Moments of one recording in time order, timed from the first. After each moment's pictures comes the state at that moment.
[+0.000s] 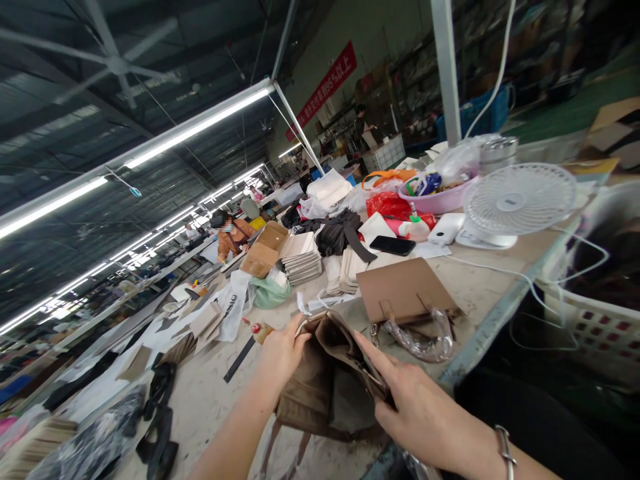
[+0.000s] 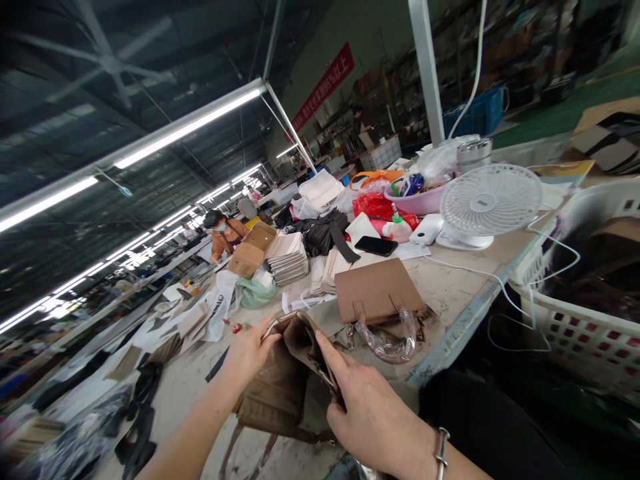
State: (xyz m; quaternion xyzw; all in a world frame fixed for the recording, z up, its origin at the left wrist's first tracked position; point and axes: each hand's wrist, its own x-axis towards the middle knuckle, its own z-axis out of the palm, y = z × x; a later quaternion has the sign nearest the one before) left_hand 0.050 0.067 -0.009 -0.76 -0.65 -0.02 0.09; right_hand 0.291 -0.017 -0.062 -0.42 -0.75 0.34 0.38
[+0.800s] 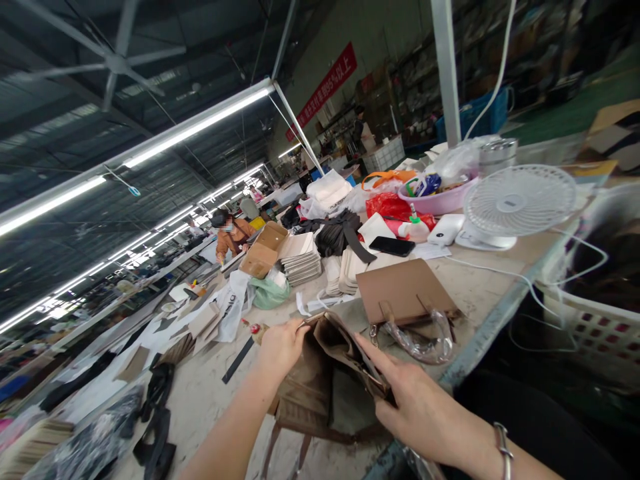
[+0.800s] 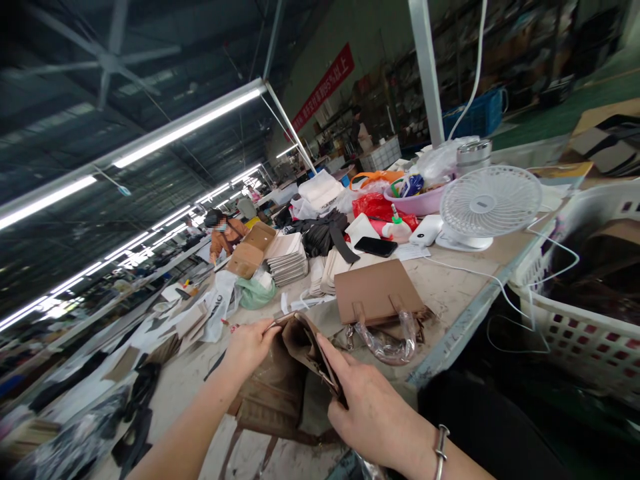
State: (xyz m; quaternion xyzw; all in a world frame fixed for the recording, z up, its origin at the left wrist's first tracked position) left_hand 0.048 0.080 -0.008 -0.77 -0.62 0.00 0.11; right_hand 0.294 -0.011 -0.070 -0.40 -0.75 0.35 0.39
